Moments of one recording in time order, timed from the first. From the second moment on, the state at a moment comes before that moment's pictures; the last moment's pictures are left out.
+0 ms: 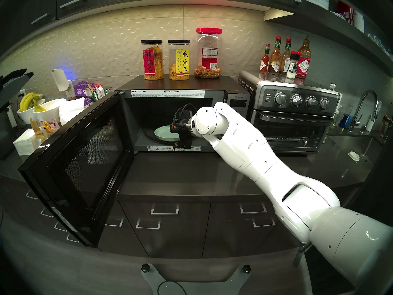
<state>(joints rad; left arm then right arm) 1.78 -0.86 -2.87 -2.23 -1.03 0.93 -0.90 -0.62 -1.47 0.81 -1.21 -0.68 0.20 0.85</state>
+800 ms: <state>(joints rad) 1.78 -0.86 -2.87 -2.23 -1.03 0.93 -0.90 -0.60 -1.58 0.76 -1.04 -0.73 0.22 0.77</state>
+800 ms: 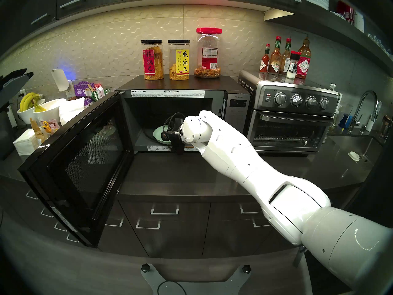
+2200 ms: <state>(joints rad) 1.78 -0.86 -2.87 -2.23 -1.03 0.93 -0.90 -0.61 -1.56 0.79 -1.10 -0.73 0.18 0.79</state>
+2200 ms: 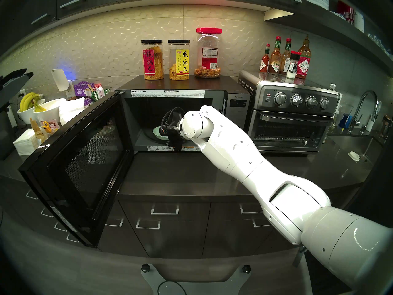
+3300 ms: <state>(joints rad) 1.78 -0.86 -2.87 -2.23 -1.03 0.93 -0.90 -0.63 -1.56 0.80 -1.12 -0.70 0.21 0.93</state>
